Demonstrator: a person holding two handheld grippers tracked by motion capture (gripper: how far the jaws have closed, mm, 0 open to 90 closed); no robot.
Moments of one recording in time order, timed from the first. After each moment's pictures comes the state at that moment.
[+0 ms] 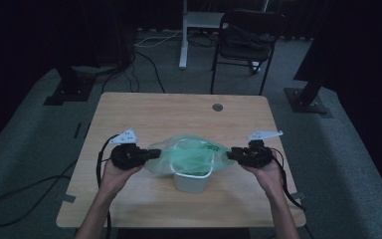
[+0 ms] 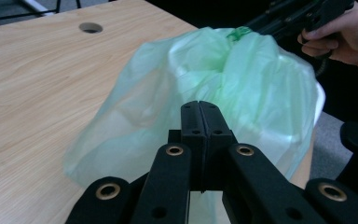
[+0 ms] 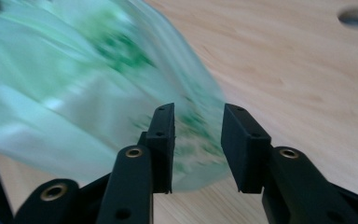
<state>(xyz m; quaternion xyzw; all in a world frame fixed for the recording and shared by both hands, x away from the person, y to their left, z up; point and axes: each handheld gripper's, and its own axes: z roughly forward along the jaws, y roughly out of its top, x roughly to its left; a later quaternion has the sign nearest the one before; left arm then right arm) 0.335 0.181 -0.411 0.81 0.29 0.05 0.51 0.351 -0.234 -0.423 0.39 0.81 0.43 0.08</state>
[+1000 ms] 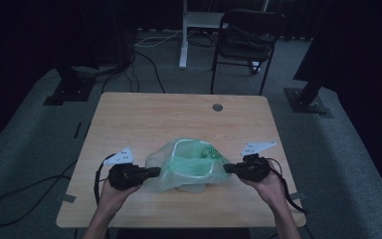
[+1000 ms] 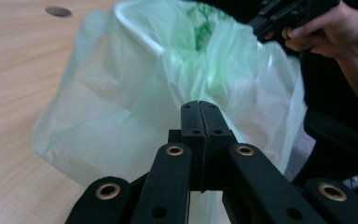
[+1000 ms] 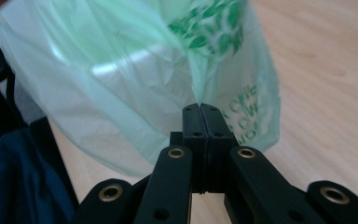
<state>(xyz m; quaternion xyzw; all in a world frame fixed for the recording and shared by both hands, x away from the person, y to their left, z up) 0.291 0.185 -0.439 0.80 0.28 0.01 0.53 0.315 -0.218 -0.422 0.31 0.86 0.41 0.05</state>
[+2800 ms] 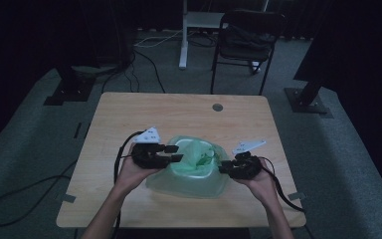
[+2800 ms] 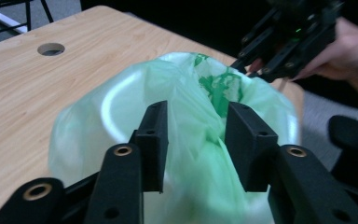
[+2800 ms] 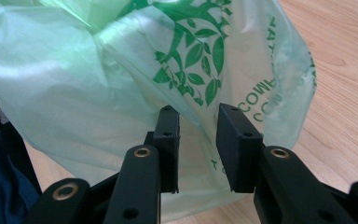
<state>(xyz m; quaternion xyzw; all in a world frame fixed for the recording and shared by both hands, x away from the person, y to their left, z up) 0.341 0.120 -0.397 0.84 0.23 0.06 0.49 0.331 -0.204 -0.441 0.33 0.86 0.38 0.06</state>
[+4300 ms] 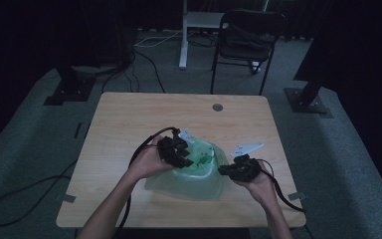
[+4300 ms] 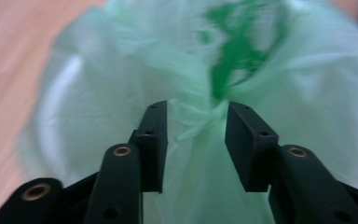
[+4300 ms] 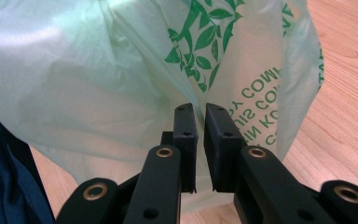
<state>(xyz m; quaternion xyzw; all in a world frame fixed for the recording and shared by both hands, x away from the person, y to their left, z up) 0.366 0.058 -0.396 0.94 0.19 0.06 0.27 0.328 -0.202 -0.448 0.32 0.87 0.37 0.05</state>
